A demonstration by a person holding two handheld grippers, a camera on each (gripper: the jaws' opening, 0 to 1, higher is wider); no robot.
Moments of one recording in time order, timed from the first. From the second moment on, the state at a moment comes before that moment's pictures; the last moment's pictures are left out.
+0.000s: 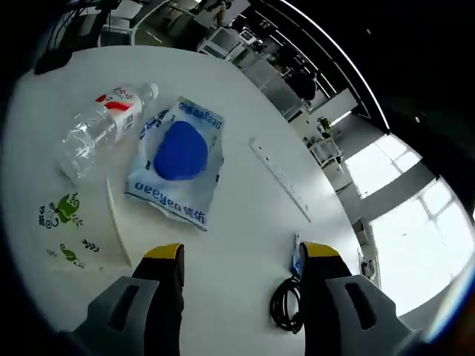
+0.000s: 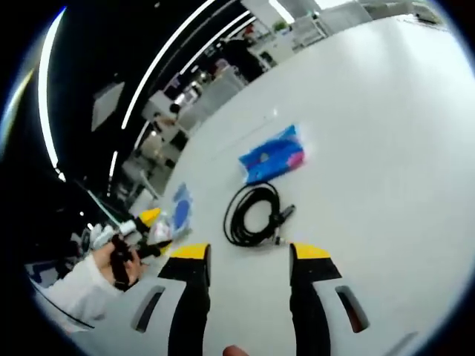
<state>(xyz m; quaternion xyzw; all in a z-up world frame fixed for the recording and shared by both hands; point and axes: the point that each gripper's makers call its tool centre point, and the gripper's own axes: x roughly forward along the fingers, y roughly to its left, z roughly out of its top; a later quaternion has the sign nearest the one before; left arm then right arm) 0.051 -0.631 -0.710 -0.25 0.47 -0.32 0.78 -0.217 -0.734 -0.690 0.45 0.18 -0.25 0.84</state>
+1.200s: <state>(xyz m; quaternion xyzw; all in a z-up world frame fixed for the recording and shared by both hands) 0.096 -0.622 -0.769 -0.44 0.50 -0.04 0.74 -0.159 -0.742 -0.676 0.52 0.13 -0.20 0.82</state>
